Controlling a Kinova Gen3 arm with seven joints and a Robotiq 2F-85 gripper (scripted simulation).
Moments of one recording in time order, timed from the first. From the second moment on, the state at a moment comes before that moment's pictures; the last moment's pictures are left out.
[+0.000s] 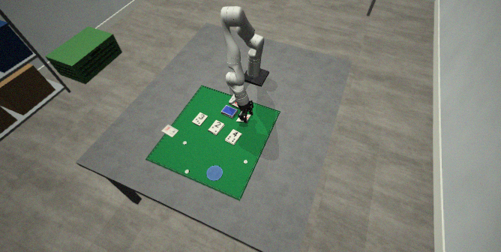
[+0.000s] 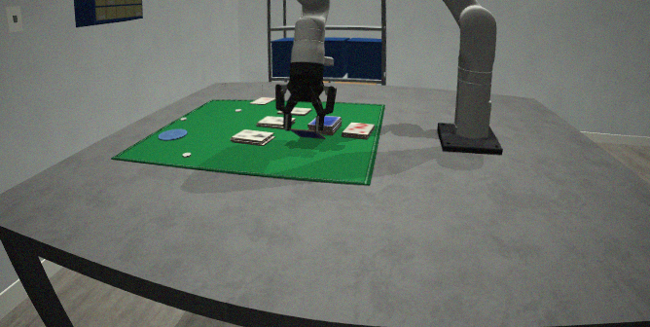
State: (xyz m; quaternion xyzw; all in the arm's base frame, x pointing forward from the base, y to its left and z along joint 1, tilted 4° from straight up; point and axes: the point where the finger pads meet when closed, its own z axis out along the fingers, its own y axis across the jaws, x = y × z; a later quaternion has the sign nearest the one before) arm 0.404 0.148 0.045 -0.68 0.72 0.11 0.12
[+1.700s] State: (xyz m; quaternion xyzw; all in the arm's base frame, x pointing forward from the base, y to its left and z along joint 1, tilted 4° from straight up) arm 0.403 0.144 0.043 -0.67 0.72 0.14 0.15
